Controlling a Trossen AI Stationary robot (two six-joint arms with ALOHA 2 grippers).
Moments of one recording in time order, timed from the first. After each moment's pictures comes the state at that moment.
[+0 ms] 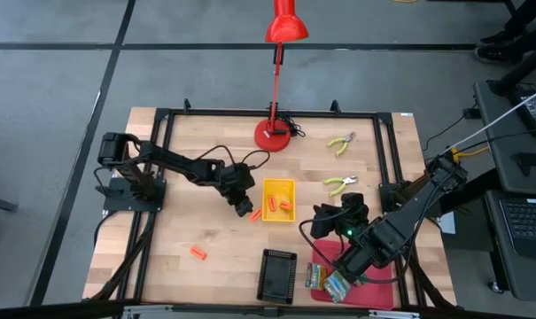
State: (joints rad) left arm 0.06 1.64 0.75 0.01 0.39 -0.76; right arm 0.75 1.69 1.63 -1.43 0.96 2.16
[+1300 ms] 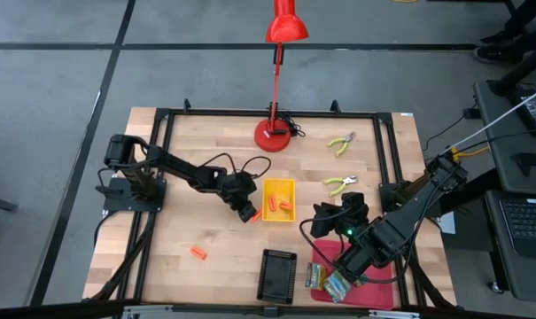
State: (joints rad) left arm -0.01 1.71 0.74 0.11 0.28 -0.83; right arm 0.75 1.69 1.63 -1.44 0.98 2.16
